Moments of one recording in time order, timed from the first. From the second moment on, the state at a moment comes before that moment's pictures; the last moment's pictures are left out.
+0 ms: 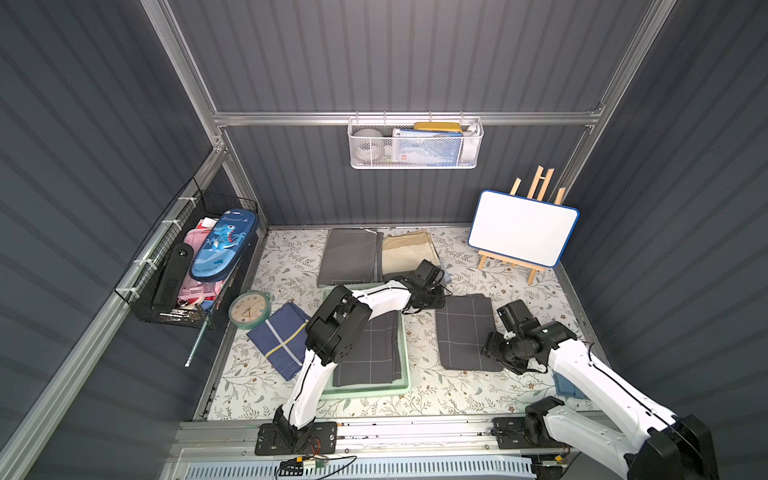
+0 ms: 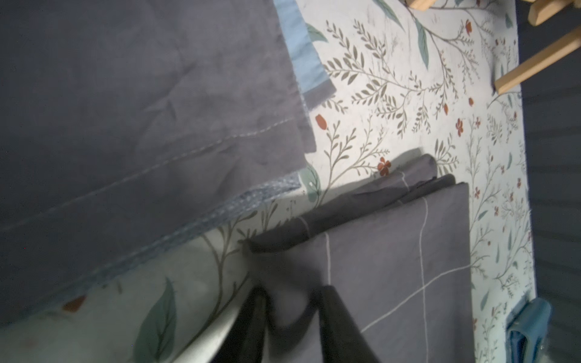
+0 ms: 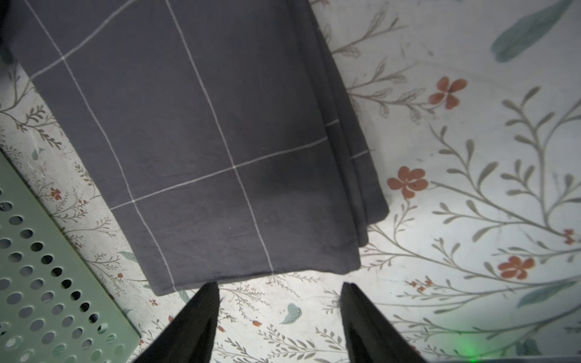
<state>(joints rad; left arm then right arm) -0.81 2.22 1.58 -0.26 0.23 -0.64 0.33 1.00 0.63 -0.92 -0.09 0.82</state>
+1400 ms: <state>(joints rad) -0.81 2.24 1.72 -0.43 0.07 -0.41 0.33 1.45 0.72 -0.77 -0.04 0.82</state>
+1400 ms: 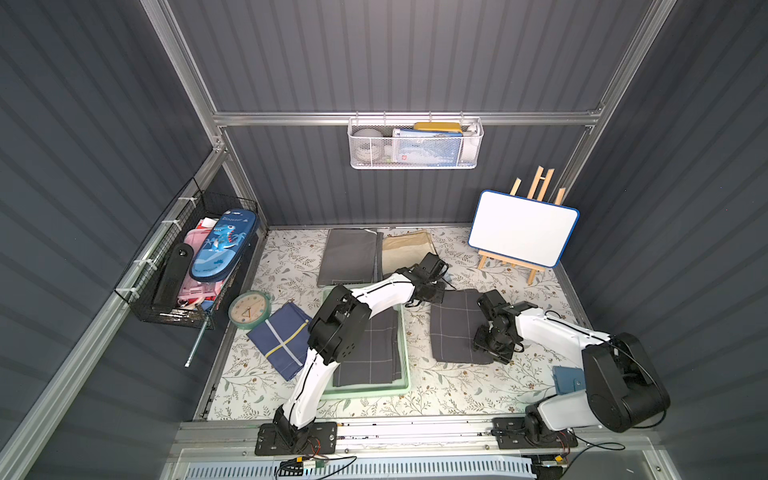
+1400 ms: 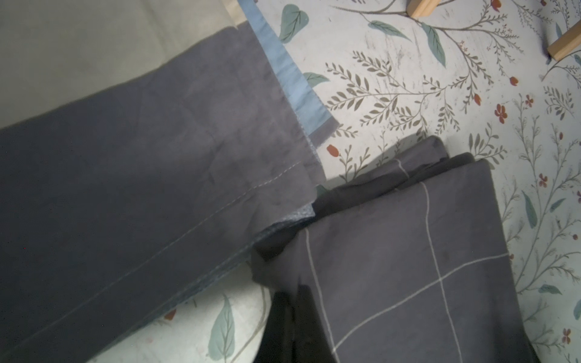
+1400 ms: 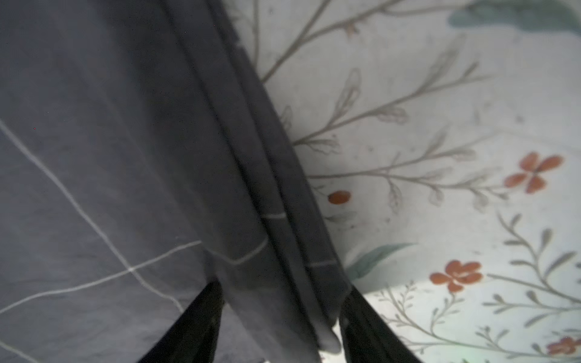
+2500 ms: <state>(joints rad) -0.84 1.63 1.48 -0.59 -0.03 -0.60 0.83 1.06 0.92 -0.86 -0.07 0.98</state>
